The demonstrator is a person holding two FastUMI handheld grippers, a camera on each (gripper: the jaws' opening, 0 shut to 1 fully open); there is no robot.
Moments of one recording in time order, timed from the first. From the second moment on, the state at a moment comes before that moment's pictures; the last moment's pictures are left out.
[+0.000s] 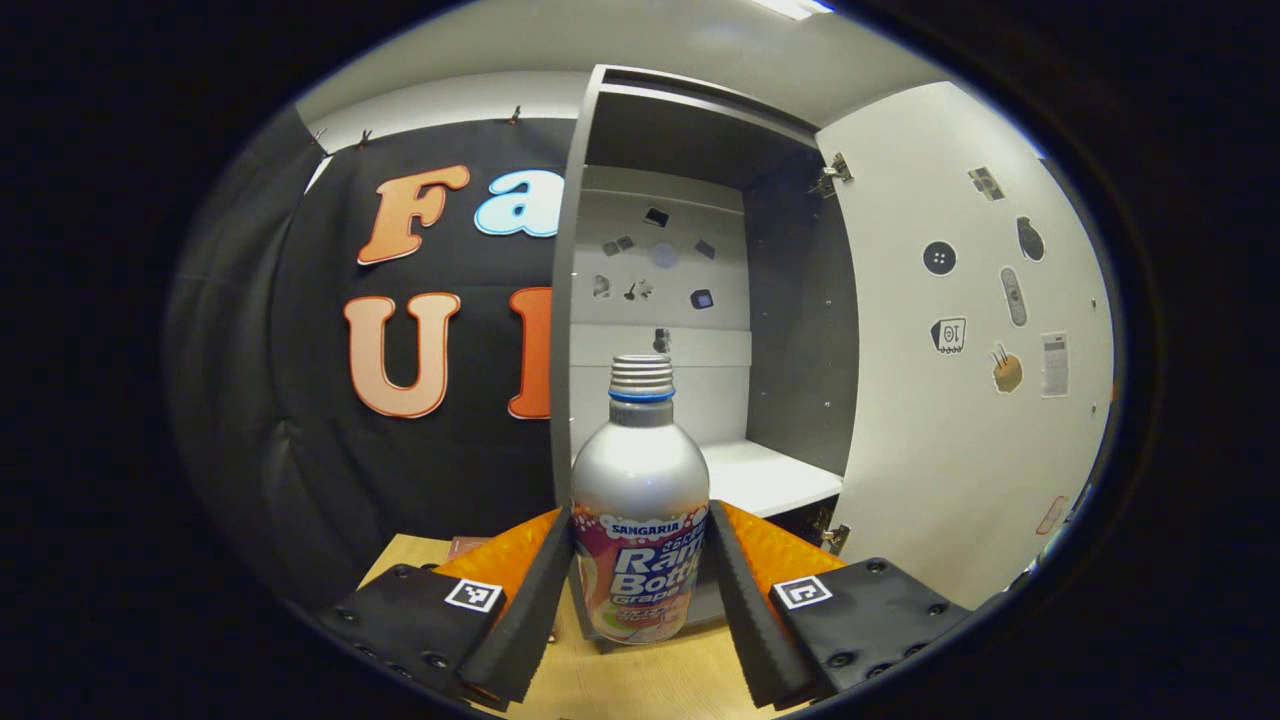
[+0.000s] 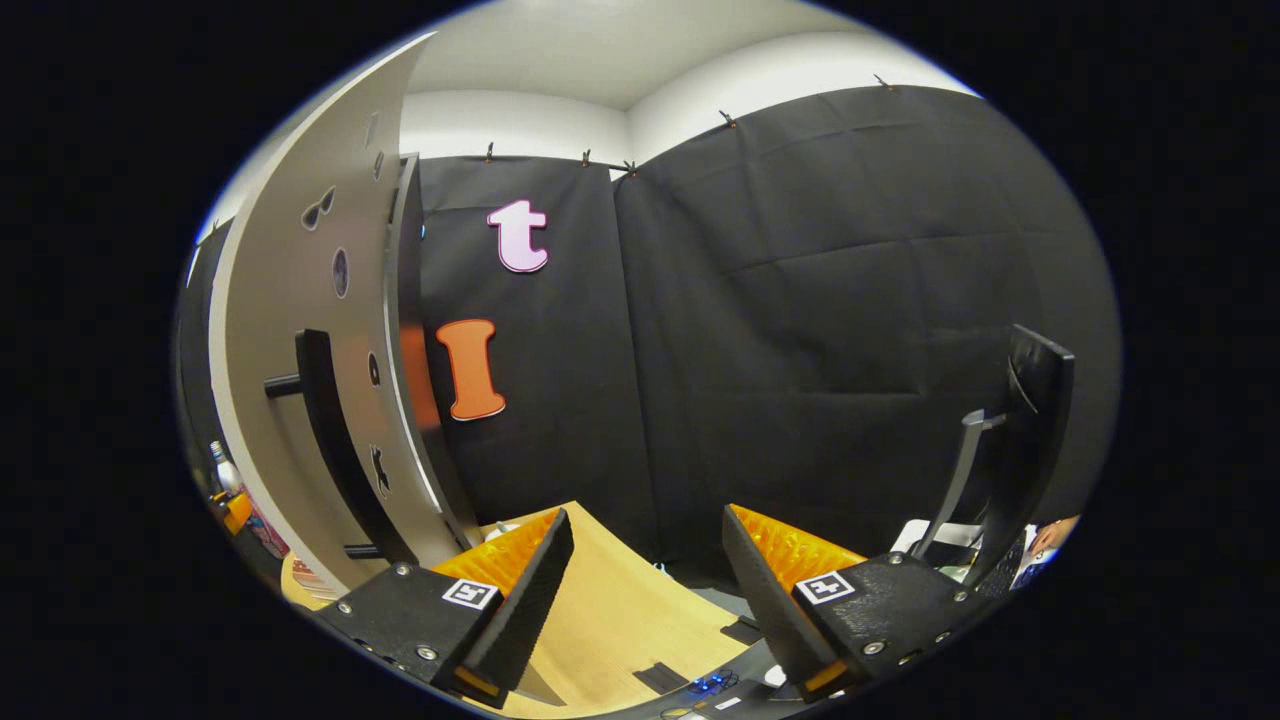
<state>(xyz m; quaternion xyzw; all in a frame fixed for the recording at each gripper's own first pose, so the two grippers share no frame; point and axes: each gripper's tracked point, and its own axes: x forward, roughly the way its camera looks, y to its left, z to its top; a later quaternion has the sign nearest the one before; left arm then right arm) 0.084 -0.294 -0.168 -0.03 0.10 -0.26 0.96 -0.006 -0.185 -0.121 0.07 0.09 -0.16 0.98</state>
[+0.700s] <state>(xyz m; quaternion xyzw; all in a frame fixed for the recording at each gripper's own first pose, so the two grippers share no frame) 0.053 -0.264 -0.206 -0.04 0.15 -0.21 0.96 -0.030 -0.183 -0.125 0.07 0.09 -0.22 0.97</state>
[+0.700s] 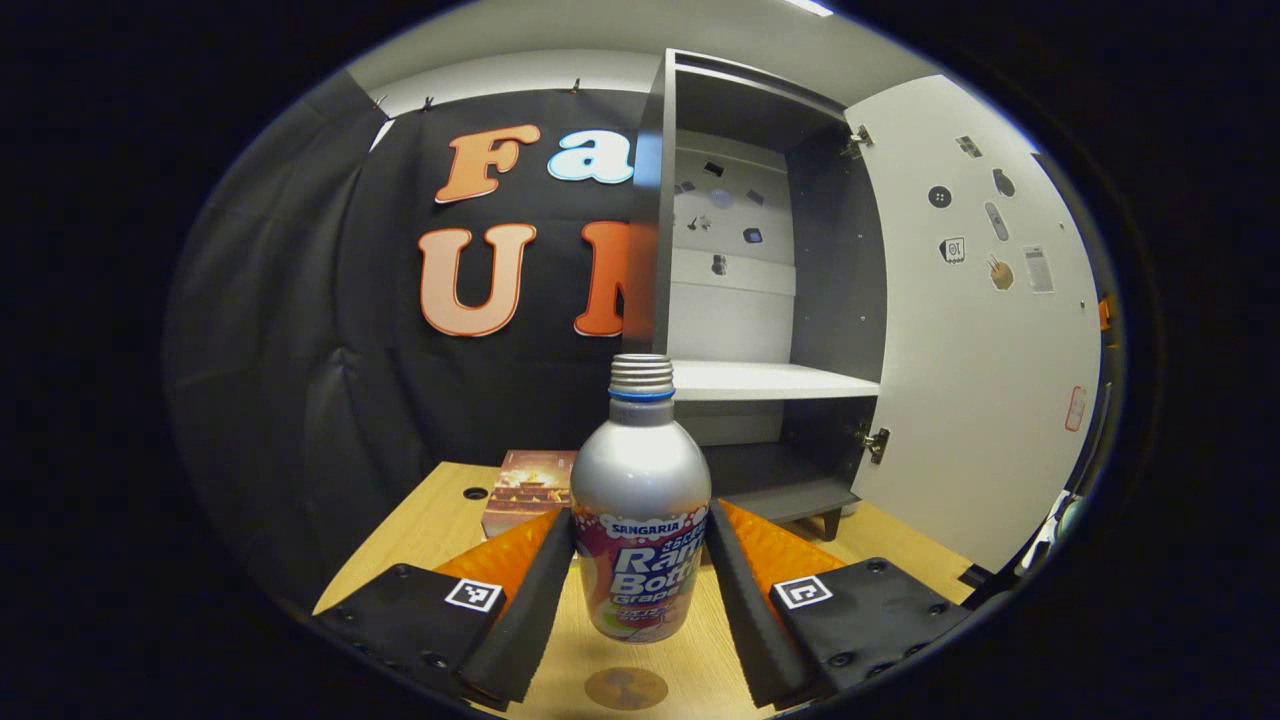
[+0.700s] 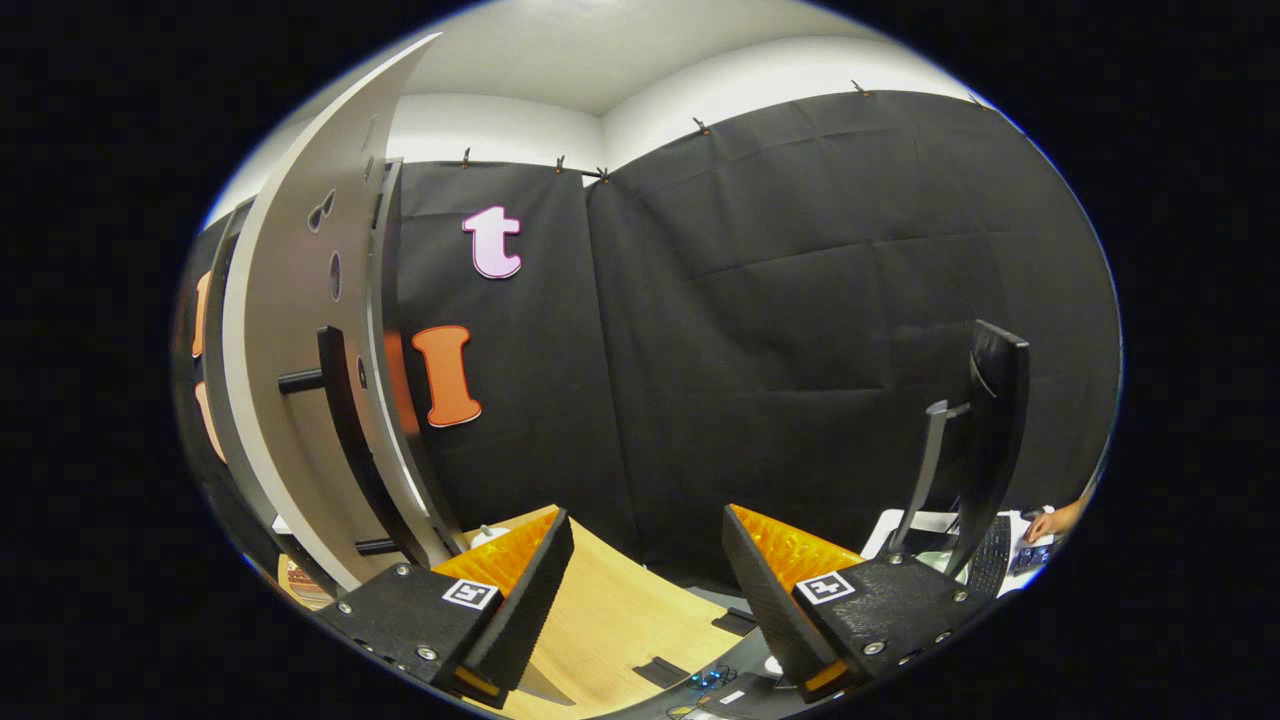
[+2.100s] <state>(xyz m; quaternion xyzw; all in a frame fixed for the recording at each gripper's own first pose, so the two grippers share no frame) 0.021 -0.257 -0.254 -0.03 0.23 -0.21 0.95 -0.034 -0.161 -0.083 -0.03 0.07 -0.25 0.97</state>
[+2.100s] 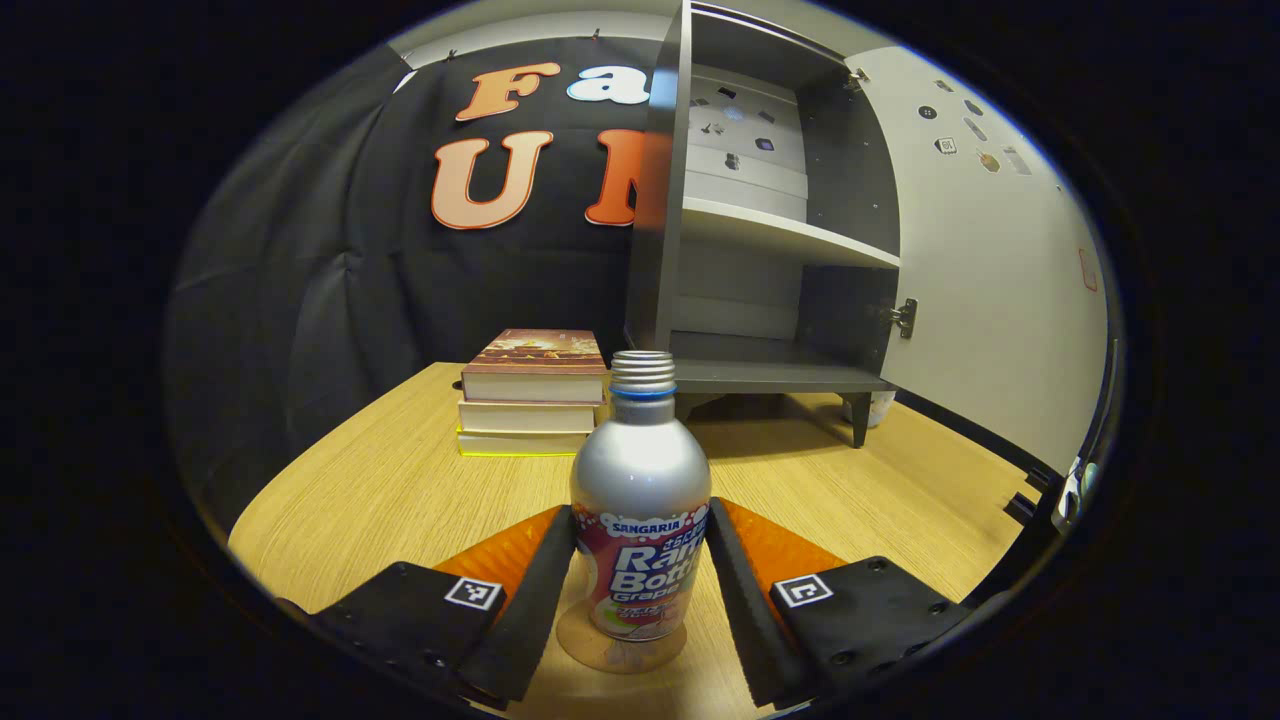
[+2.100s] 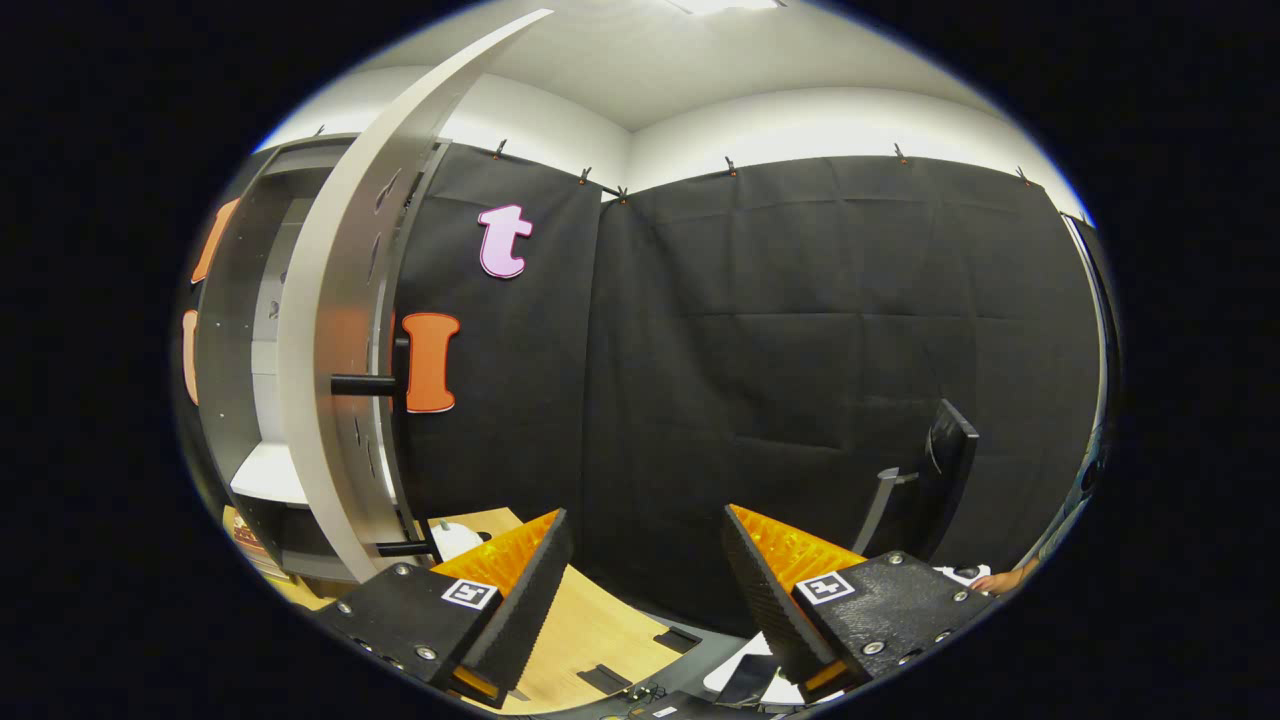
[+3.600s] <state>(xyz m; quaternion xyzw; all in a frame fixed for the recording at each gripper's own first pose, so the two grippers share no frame) 0.027 -0.248 -0.207 -0.01 0.18 -0.20 0.96 -0.016 -0.169 -0.155 0.02 0.13 -0.18 0.97</state>
